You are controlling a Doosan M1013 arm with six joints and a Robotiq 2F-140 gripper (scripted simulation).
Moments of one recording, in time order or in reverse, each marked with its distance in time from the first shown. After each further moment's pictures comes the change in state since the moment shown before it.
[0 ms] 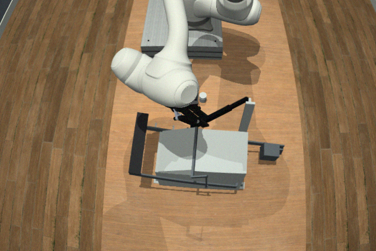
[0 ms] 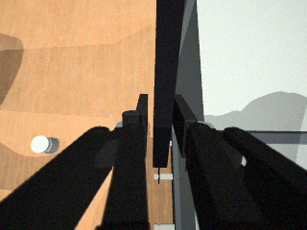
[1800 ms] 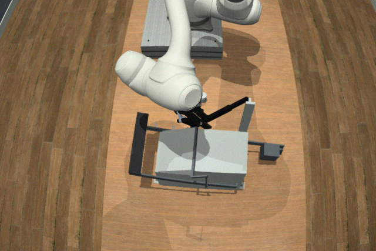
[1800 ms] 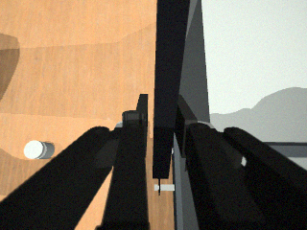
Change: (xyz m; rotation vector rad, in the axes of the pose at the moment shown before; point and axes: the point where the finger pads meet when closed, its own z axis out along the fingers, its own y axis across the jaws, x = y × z) arm 0.000 0.000 0.018 0.000 0.000 0.000
